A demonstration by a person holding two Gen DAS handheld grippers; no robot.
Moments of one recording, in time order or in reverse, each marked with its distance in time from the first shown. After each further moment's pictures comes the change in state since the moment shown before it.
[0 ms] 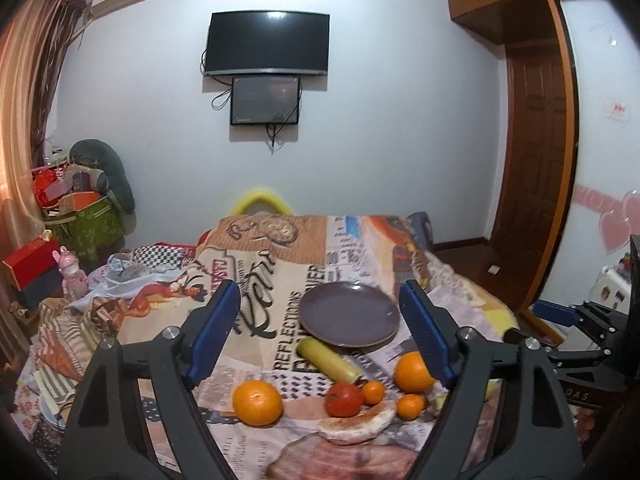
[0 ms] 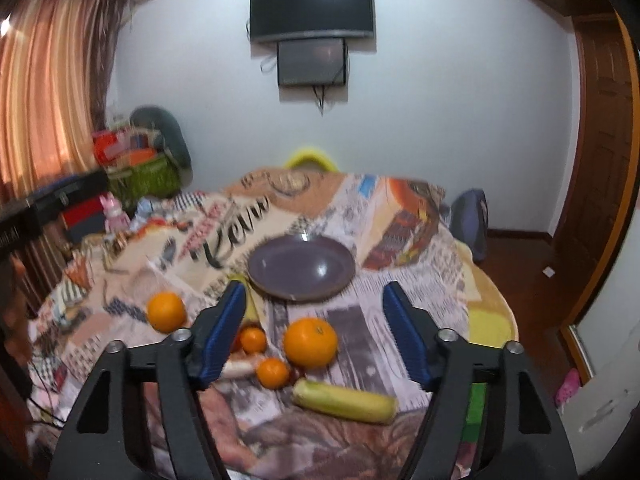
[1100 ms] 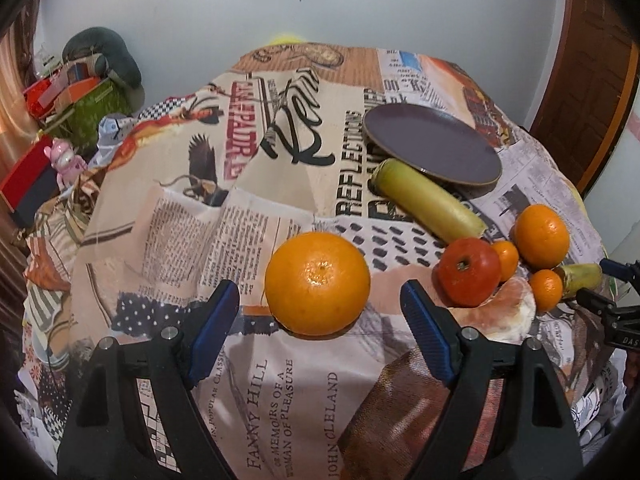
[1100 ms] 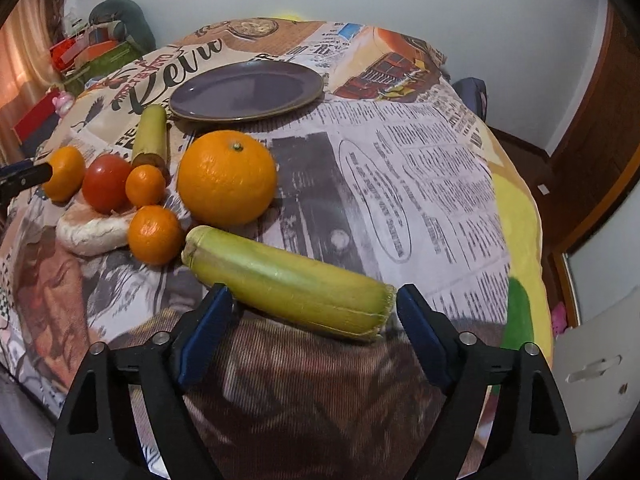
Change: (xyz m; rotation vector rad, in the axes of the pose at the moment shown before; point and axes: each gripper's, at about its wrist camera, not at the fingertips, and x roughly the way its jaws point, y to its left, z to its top) left arm 0.132 0.063 -0.125 -0.037 0.538 0.069; right arm 0.103 -0.041 -0.080 -0.016 0.443 -0.054
